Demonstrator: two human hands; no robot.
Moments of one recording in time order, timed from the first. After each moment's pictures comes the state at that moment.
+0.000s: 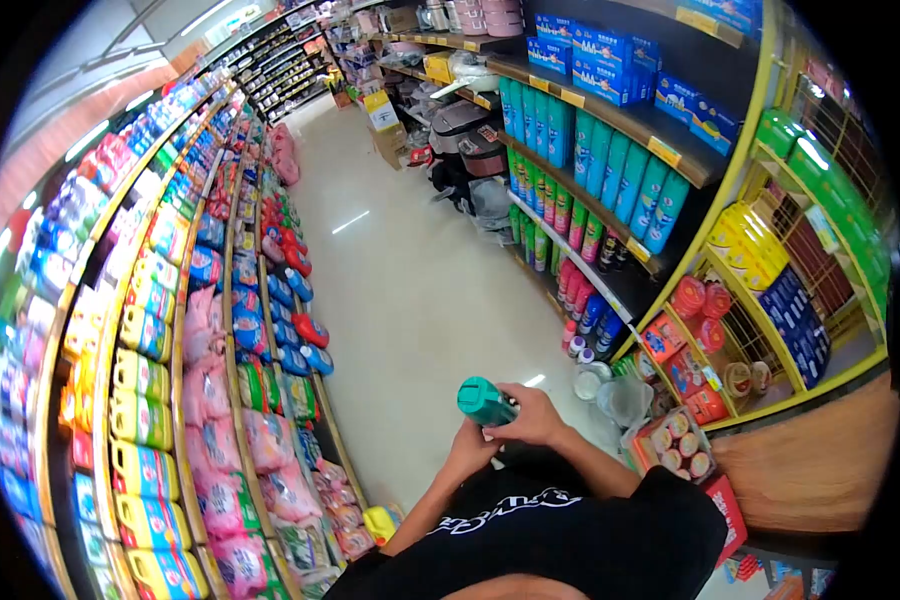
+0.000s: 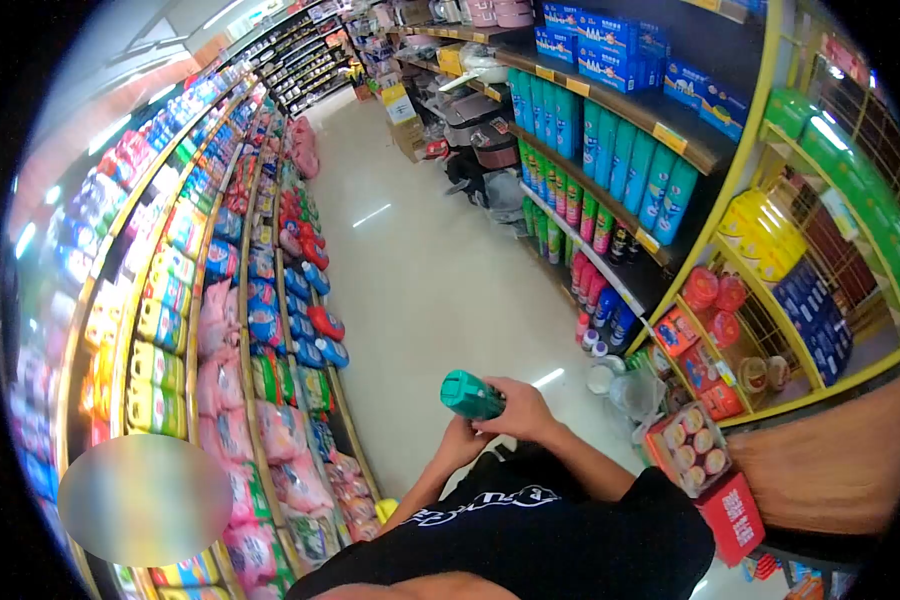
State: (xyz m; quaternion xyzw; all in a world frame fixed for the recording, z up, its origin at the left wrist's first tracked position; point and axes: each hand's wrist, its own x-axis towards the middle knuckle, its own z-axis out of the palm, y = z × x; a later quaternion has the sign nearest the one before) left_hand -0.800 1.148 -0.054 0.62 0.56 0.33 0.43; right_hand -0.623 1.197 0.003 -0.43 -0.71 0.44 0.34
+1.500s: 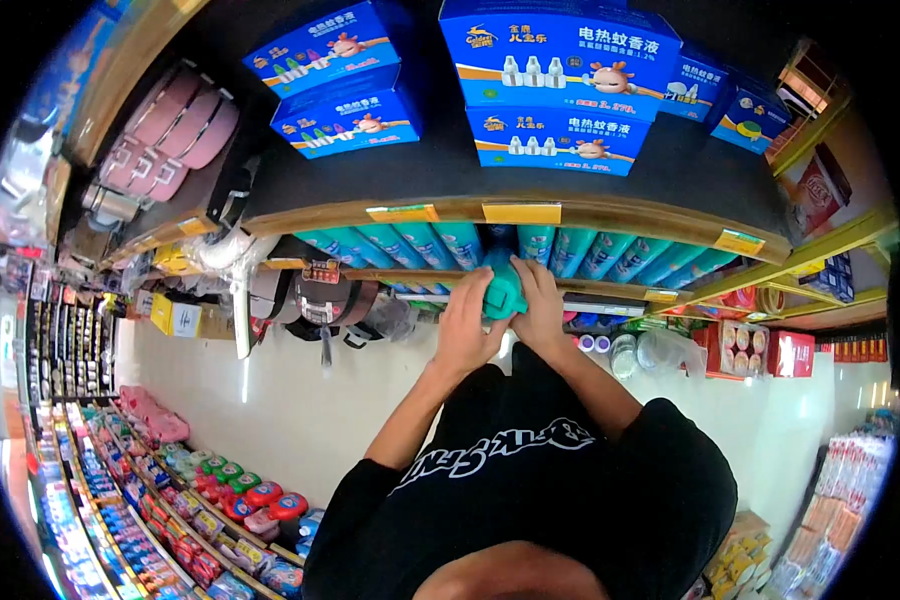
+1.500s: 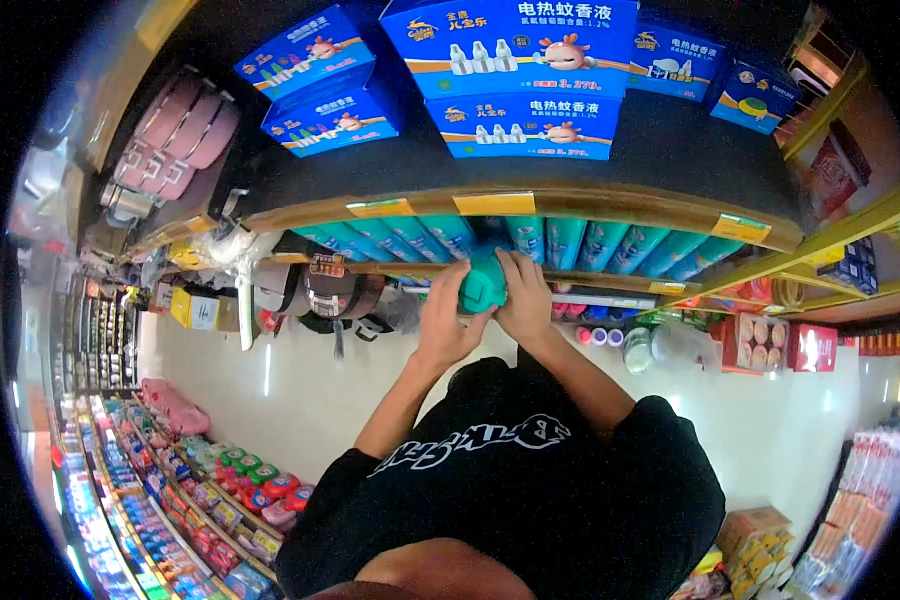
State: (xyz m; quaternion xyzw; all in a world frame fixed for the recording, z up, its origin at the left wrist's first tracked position) left_hand -0.634 1.976 0.034 0.90 0.04 0.32 0.29; right_hand -0.527 1.865 -0.026 -0.80 -0.40 -0.09 0.44
